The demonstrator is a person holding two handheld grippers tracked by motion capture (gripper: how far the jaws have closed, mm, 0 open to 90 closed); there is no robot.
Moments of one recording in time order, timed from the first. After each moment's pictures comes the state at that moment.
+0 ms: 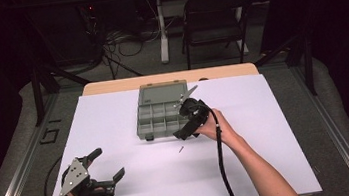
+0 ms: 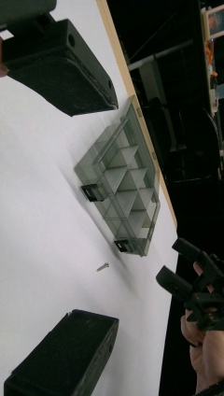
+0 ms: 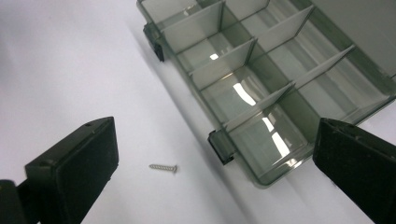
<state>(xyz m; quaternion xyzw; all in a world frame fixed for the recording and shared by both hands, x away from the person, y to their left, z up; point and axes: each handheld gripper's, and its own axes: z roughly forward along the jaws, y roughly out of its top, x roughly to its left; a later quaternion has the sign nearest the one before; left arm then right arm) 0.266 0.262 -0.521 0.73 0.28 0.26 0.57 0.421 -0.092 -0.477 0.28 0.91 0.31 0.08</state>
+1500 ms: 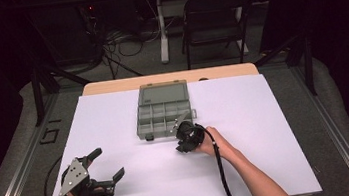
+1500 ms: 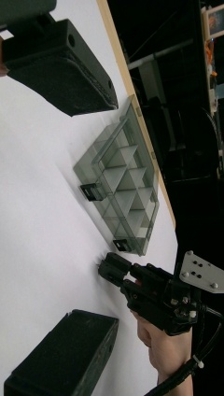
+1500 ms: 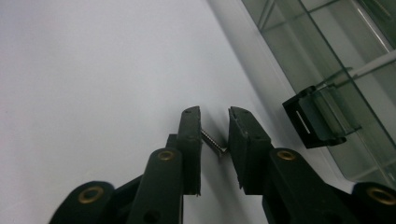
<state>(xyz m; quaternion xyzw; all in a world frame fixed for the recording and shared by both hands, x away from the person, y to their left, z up) 0.266 0.263 -0.521 0.73 0.28 0.26 0.57 0.401 -0.076 -0.541 0.22 0.94 0.26 0.04</state>
